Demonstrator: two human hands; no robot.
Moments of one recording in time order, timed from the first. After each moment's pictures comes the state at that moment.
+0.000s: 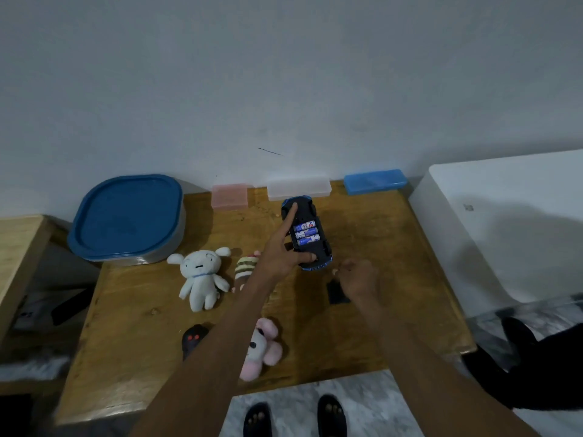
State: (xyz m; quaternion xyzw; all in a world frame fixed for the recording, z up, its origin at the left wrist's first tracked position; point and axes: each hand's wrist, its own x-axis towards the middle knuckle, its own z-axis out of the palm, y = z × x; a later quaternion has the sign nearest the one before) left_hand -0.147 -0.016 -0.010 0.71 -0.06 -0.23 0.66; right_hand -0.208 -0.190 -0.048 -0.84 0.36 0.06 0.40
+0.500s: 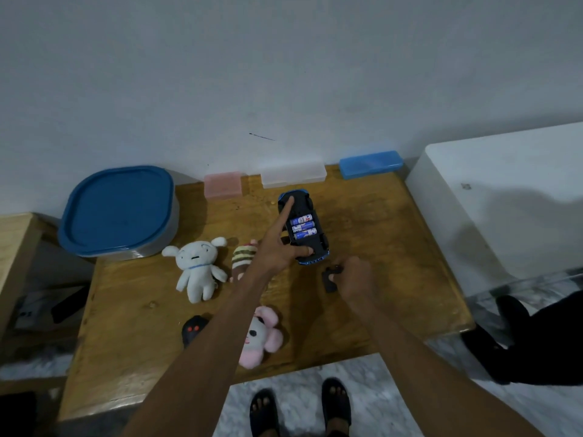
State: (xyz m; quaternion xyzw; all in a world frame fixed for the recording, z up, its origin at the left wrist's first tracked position) left_hand -0.155 -0.014 -0.022 0.71 -0.07 -0.25 0.66; right_hand -0.233 -0.188 -0.070 -0.90 0.27 0.11 0.33
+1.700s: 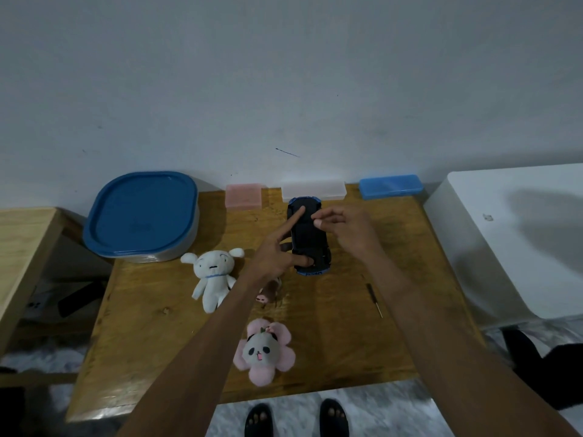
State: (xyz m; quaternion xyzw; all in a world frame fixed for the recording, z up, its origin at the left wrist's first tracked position) left_hand -0.131 0.026 -0.007 0.68 -0.10 -0.25 0.68; right_hand -0.138 -0.158 0.040 -0.84 0.09 0.03 0.54
